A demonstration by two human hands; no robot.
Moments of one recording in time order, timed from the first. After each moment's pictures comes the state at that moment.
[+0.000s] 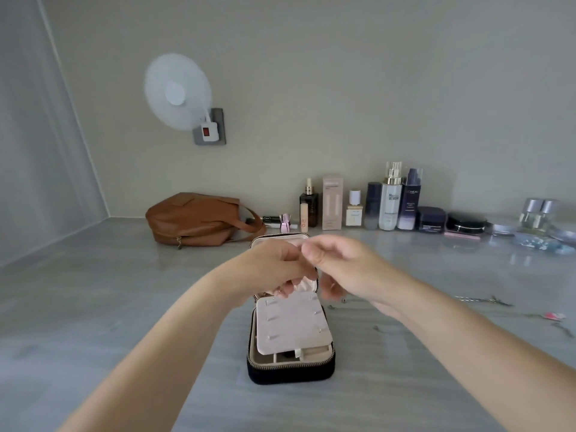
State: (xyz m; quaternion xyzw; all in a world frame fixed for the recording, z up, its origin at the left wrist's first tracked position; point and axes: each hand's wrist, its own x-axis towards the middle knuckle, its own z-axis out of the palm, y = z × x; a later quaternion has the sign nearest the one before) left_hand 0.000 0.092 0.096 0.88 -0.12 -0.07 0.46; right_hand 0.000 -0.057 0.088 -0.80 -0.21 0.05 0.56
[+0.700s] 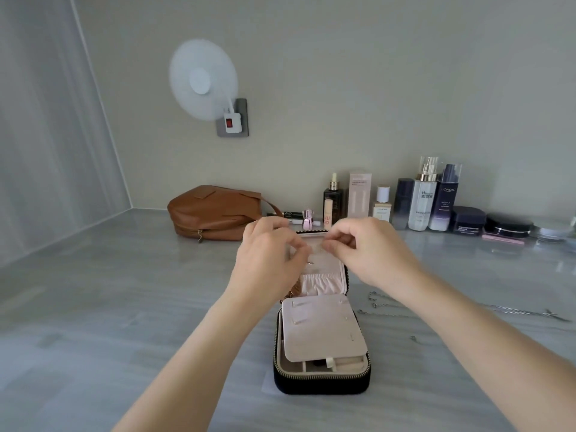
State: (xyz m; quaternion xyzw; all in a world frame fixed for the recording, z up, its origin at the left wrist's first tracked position) left_hand 0.020 0.119 0.063 0.91 -0.06 0.28 0.30; right_hand 0.042 -0.038 0.082 -0.89 -0.24 -0.21 0.32
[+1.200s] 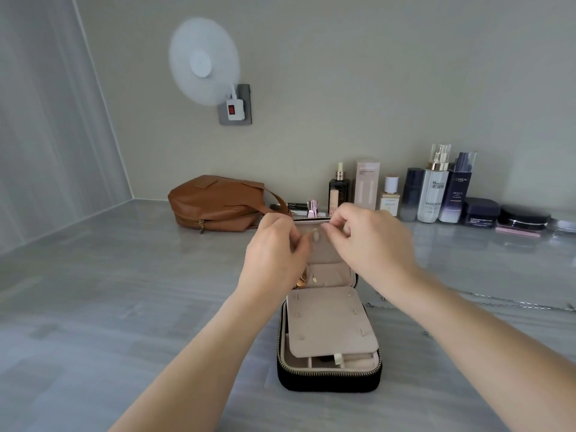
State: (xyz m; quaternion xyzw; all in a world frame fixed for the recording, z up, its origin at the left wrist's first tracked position) left_hand 0.038 0.116 0.042 0.88 -0.04 0.34 0.34; right_hand 0.058 -0.023 0.062 -0.89 -0.19 -0.35 0.23
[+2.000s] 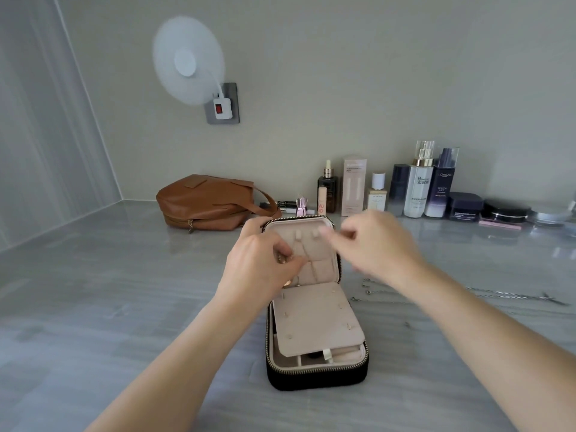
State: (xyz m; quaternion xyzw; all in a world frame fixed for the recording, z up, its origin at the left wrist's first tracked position) left_hand 0.023 0.119 0.041 0.92 -0.02 0.27 0.29; right_hand 0.052 -0.049 0.066 -0.92 -0.19 -0.23 0.25
